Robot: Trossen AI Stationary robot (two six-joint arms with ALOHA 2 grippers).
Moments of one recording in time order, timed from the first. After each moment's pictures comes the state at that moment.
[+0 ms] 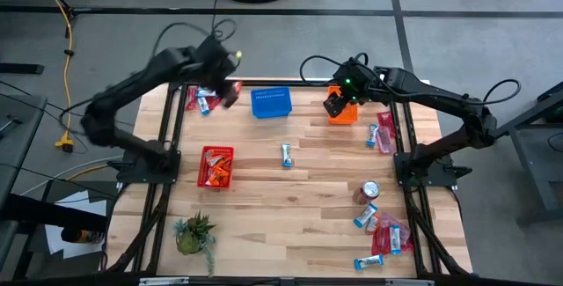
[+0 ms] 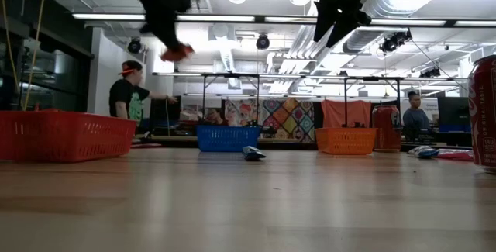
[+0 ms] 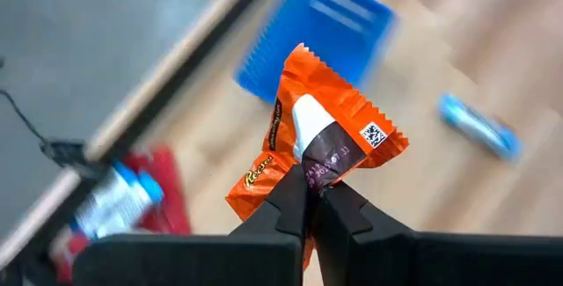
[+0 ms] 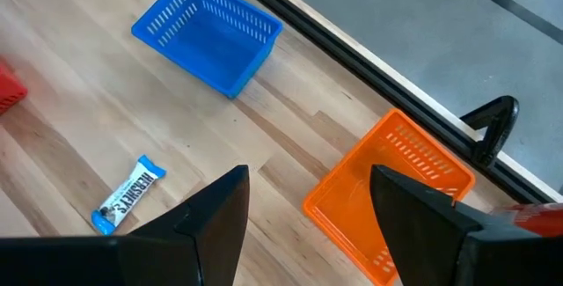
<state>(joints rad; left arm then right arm) 0.64 1.38 1.45 -1.13 0.00 0.00 -0.39 1.38 1.40 -0.97 0.25 0.36</state>
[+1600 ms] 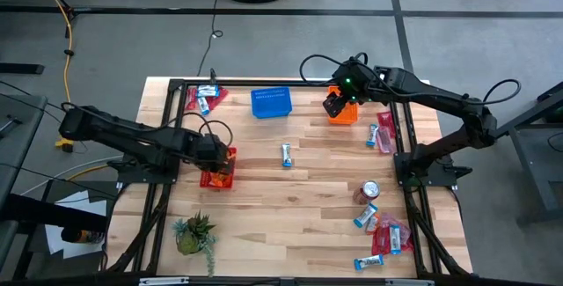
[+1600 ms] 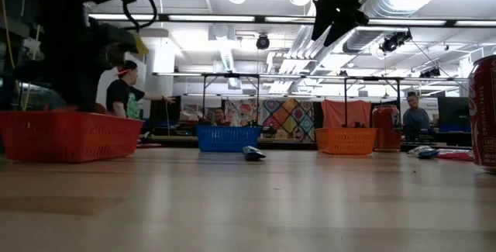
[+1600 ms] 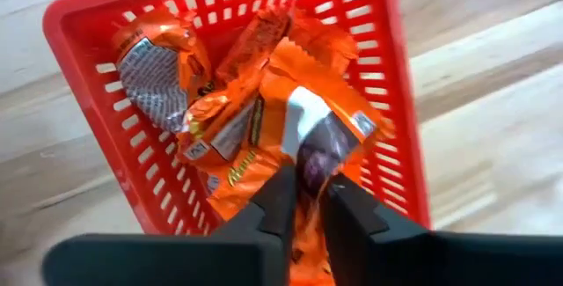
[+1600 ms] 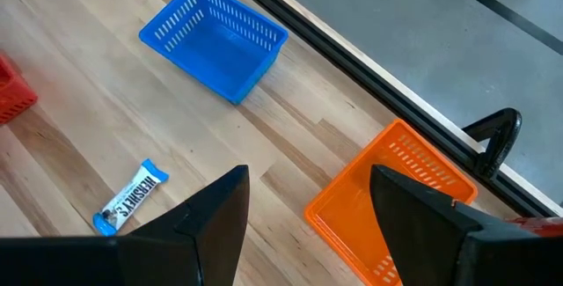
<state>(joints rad) -0.10 1.11 0.65 -0.80 -0.06 -1.33 -0.39 1.38 1.40 -0.94 0.25 0.33</state>
